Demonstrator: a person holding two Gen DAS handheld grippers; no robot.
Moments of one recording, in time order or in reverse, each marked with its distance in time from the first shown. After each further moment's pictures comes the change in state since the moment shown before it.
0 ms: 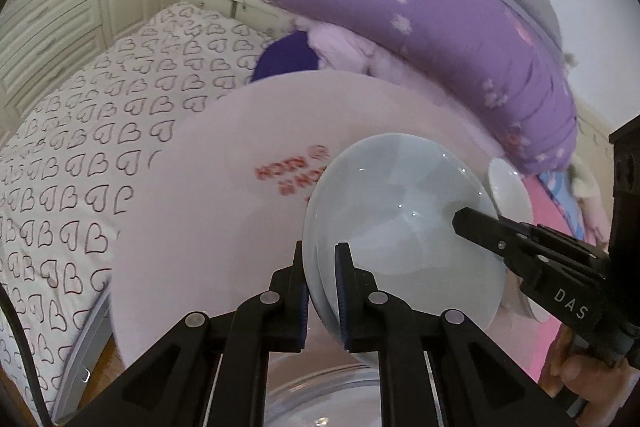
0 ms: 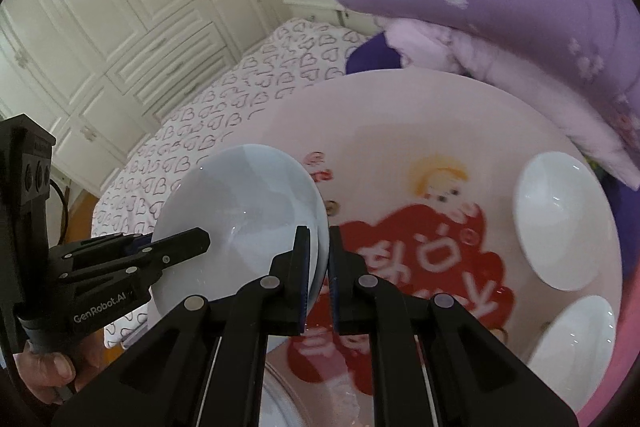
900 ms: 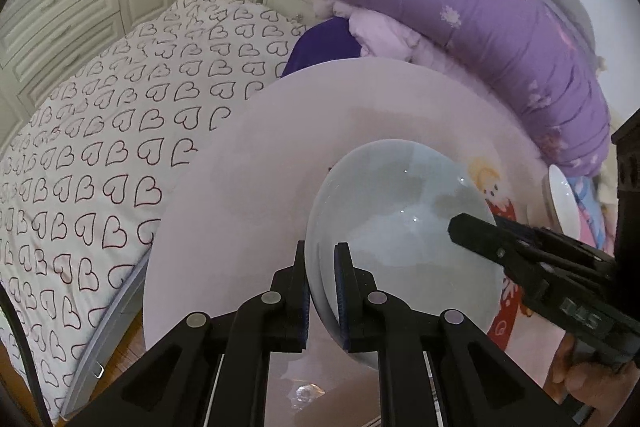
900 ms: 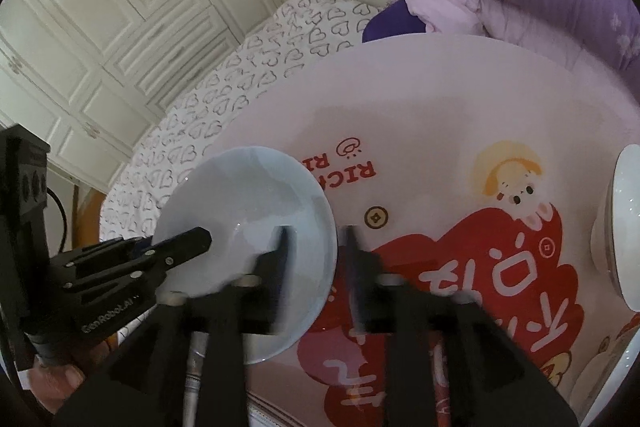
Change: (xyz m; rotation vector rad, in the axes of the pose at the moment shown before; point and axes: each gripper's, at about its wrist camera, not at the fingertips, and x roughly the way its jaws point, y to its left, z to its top) left arm 0.055 0.033 0.034 -0.020 0.048 0.067; right arm 0.065 0.012 0.007 0.052 0.076 0.047
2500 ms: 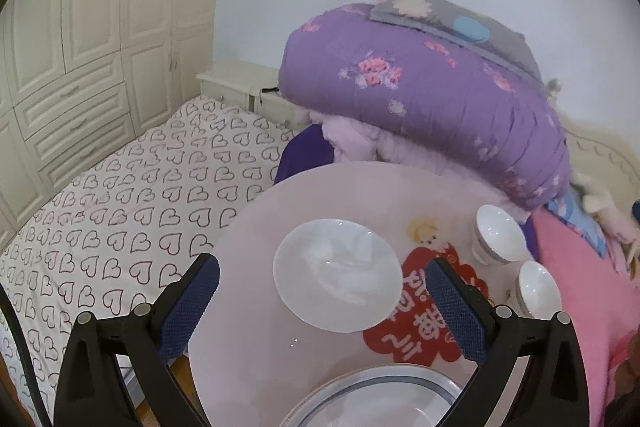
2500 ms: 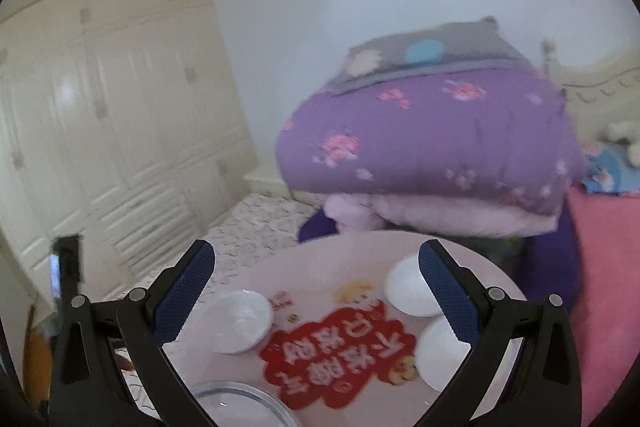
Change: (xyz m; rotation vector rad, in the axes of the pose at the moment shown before) left arm -0.176 -0.037 -0.144 0.122 -0.385 0.017; right arm -0.260 -0.006 -0.096 0.090 -0.716 -0.211
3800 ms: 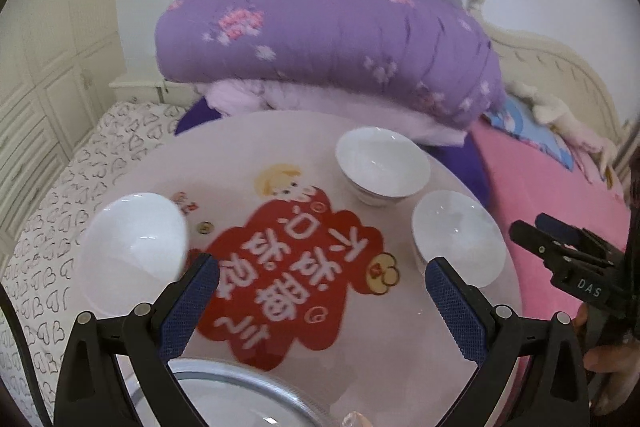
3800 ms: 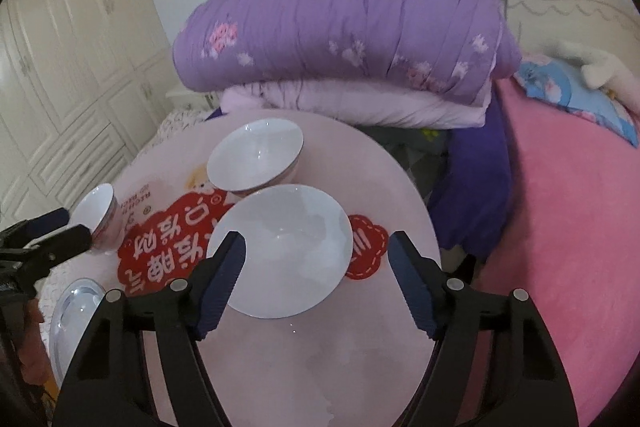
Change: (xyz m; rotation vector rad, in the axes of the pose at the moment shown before) left arm 0.083 -0.175 -0.014 0.249 0.172 -0.144; right arm 0.032 -0.165 -0.081 0.059 0.320 -0.182
